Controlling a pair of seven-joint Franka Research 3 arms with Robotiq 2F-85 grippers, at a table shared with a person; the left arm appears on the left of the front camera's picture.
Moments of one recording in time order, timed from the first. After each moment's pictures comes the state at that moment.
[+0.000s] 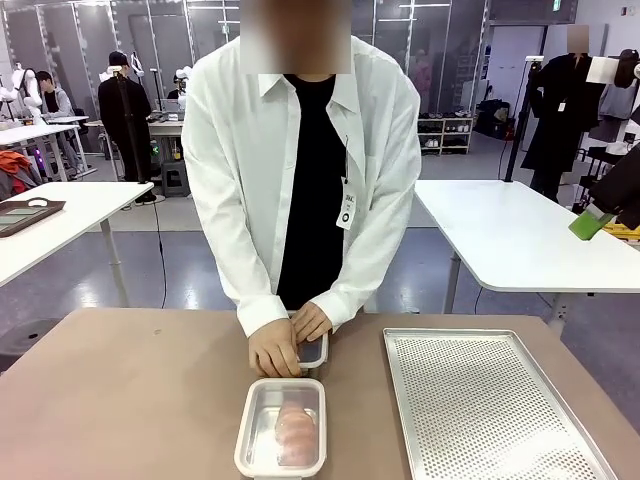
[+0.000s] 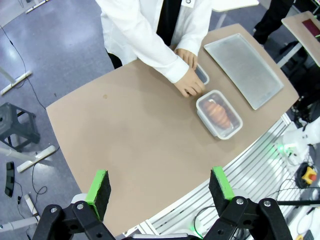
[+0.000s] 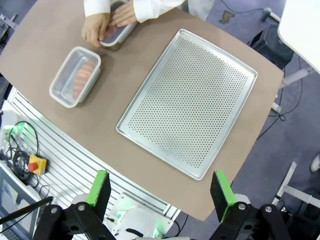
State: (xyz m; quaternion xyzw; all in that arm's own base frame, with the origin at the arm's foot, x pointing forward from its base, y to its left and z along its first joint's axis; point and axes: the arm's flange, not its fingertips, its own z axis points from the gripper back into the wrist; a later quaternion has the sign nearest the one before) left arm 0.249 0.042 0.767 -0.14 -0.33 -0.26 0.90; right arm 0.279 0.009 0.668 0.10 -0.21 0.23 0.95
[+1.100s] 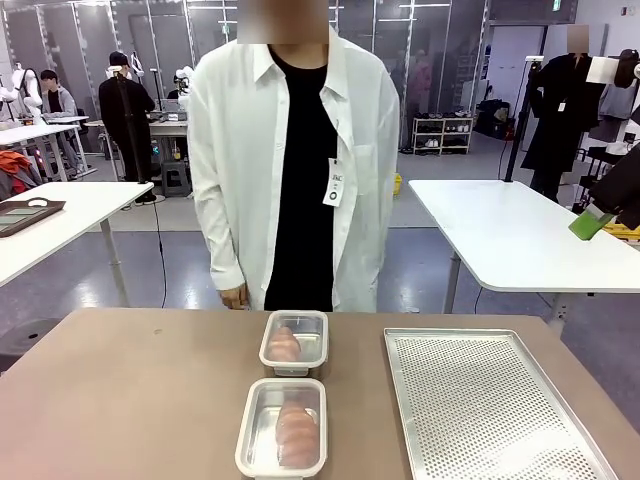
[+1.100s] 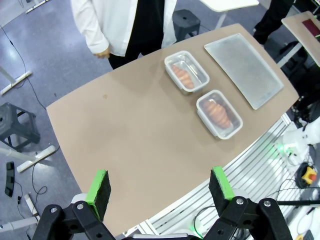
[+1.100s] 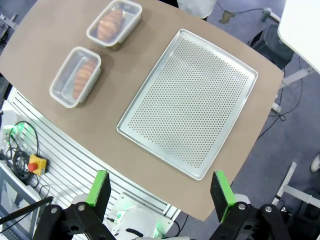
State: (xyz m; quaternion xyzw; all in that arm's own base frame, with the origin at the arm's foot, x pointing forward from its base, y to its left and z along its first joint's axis) left arm 0.249 0.042 0.767 -0.14 -0.33 -0.26 0.90; right arm 0.279 0.009 0.668 0.10 -0.21 0.23 0.95
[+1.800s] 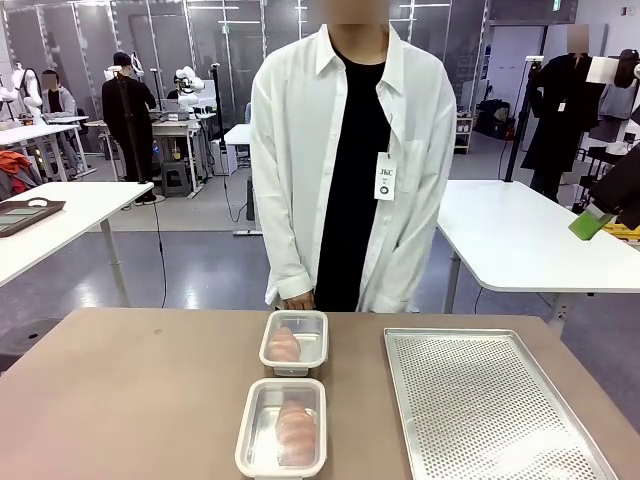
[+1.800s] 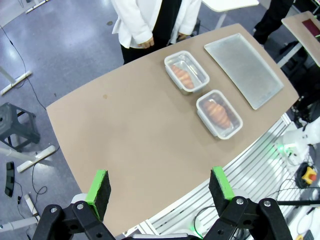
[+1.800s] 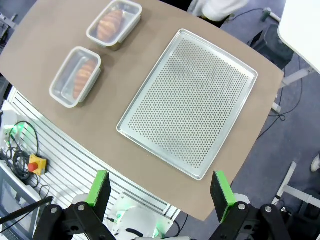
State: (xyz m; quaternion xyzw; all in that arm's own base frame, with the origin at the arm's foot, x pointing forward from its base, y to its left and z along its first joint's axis) left arm 0.249 0.042 0.767 -0.14 -0.33 -0.26 0.90; right arm 0.279 0.009 0.668 0.10 -0.21 0.23 0.95
